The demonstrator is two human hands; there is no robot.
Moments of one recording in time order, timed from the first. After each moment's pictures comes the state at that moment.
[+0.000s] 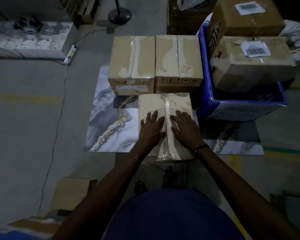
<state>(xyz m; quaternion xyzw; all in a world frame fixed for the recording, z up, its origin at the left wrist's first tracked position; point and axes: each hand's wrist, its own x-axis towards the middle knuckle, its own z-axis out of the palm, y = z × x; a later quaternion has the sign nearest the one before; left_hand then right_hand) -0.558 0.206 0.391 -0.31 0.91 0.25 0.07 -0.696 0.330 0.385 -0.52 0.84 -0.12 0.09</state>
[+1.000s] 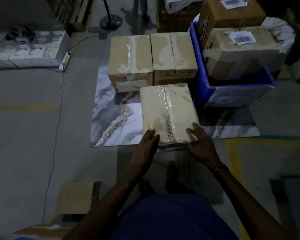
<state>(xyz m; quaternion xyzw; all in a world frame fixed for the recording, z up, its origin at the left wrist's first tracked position) -0.425 0.273 0.371 -0.22 0.92 0.30 -0.14 -0.633 0.447 0.367 -0.41 0.85 -0.32 0.12</state>
